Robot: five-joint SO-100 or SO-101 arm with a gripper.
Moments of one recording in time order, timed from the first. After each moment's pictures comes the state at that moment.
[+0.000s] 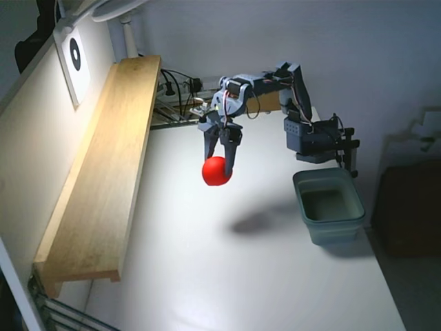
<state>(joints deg) -16.5 73.0 51.3 71.6 -90.1</state>
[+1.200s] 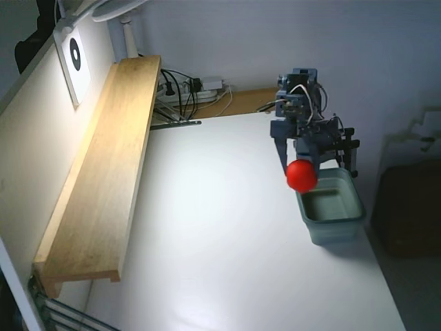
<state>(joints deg) -50.0 65.6 31.2 84.6 -90.2</state>
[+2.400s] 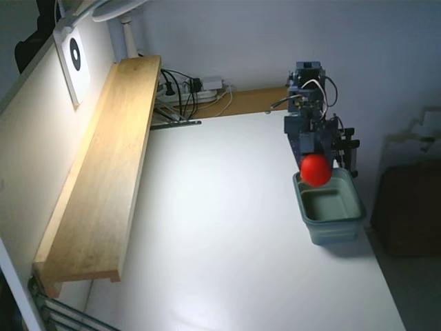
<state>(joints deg) -54.4 75.3 44.5 81.9 -90.1</state>
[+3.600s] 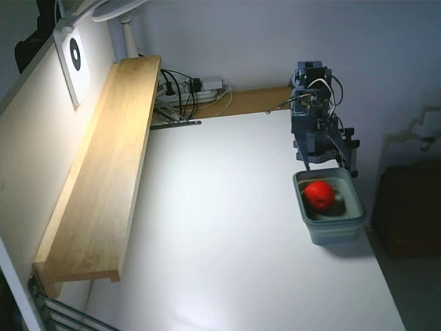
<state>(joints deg) -55.5 75.3 44.5 81.9 -90.1</state>
